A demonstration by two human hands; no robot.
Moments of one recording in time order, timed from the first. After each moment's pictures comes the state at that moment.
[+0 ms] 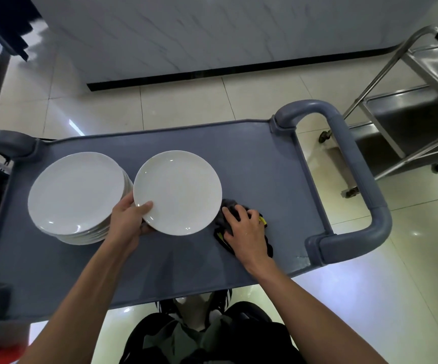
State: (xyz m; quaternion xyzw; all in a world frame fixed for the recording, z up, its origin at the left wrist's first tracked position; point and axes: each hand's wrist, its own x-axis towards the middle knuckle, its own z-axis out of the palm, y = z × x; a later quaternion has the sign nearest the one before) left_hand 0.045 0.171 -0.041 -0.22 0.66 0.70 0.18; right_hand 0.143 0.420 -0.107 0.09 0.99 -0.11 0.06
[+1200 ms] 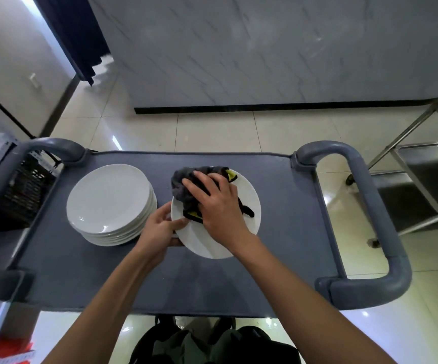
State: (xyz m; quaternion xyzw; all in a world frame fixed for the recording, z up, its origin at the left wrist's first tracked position) left_hand 0.070 0.210 -0.007 -0.12 0.65 0.72 0.19; right_hand 0.055 0.375 0.000 -0.17 0.95 -0.20 -0.15
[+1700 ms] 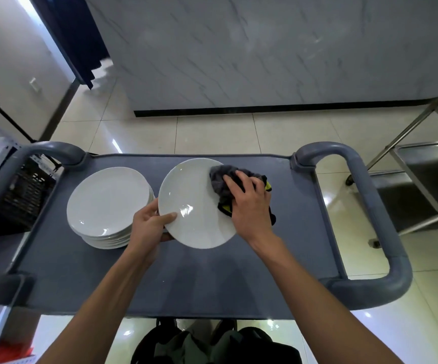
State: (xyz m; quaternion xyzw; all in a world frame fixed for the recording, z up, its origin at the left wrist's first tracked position) left_hand 0.061 0.195 -0.006 -0.16 0.65 0.73 0.11; right_hand 0.053 0.423 -0.011 -0.01 0.98 -0.17 -0.10
